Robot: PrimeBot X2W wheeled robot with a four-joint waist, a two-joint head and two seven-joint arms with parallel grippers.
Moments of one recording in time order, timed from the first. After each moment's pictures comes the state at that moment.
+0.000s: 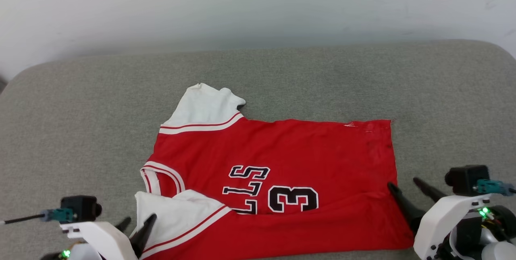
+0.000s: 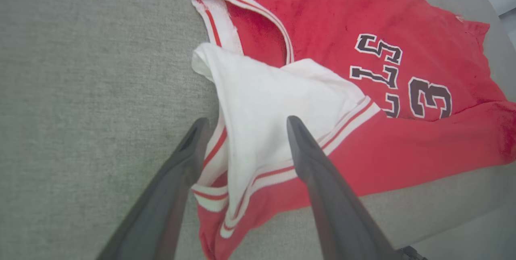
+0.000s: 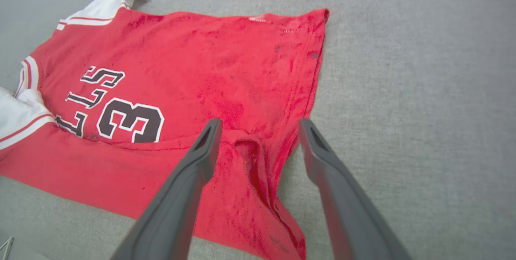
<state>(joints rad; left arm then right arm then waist) 0.02 0.58 -0.34 0.04 -0.95 0.10 0.27 -0.05 -0.27 0.12 0.08 0.44 0.13 0.39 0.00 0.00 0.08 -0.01</state>
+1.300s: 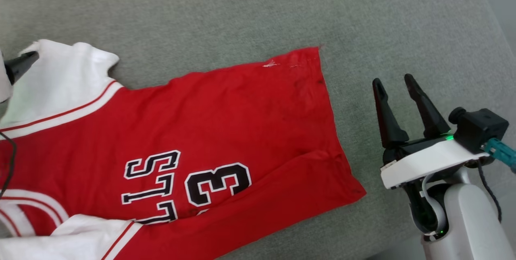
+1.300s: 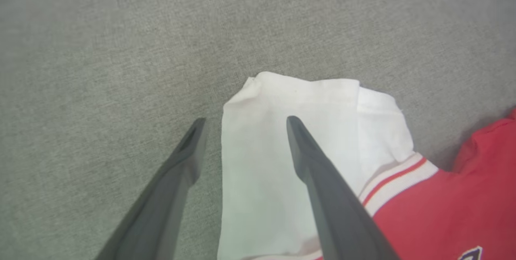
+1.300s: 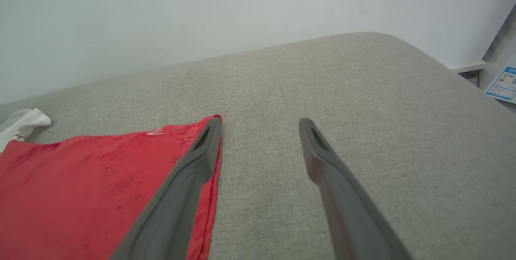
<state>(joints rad) -0.83 0.86 -0.34 0.34 -0.91 -0.05 0.80 -0.29 -0.06 0.09 0.07 0.30 0.13 -0.06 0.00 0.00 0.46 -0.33</state>
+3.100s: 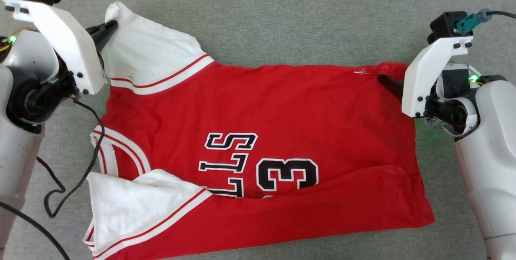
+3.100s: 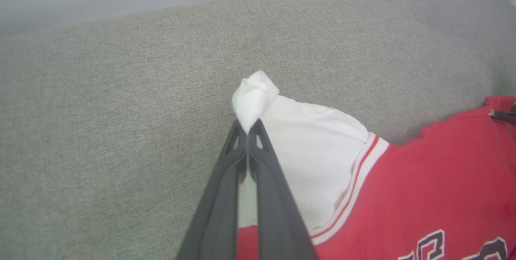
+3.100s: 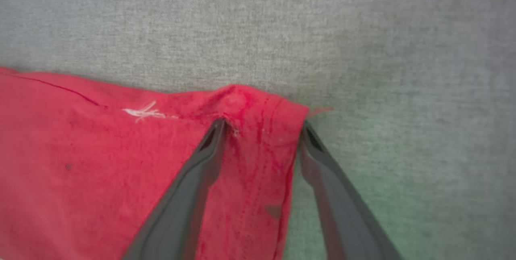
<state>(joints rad) -0.87 0.64 -0.42 0.29 -0.89 -0.08 0.57 -0.78 -0.19 0.15 0.59 0.44 0.13 0.75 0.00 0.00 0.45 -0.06</state>
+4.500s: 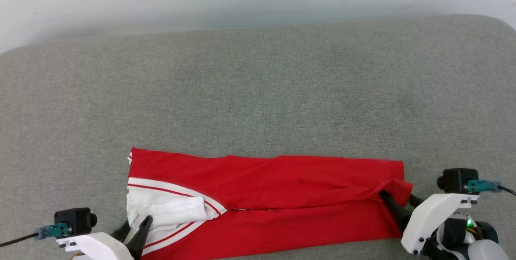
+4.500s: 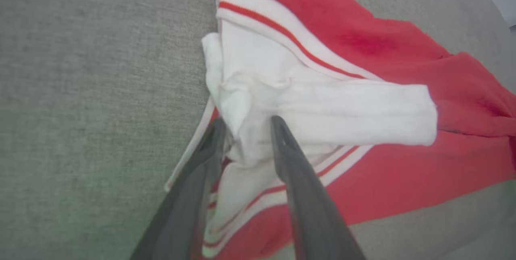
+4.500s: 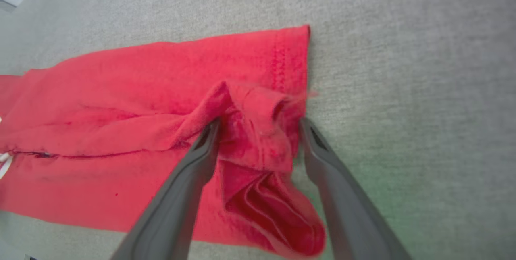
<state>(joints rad) 0.04 0.56 -0.35 0.08 -1.00 0.09 0.15 -0.11 -0.13 0.02 0.25 0.48 0.13 0.46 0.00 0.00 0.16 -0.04</state>
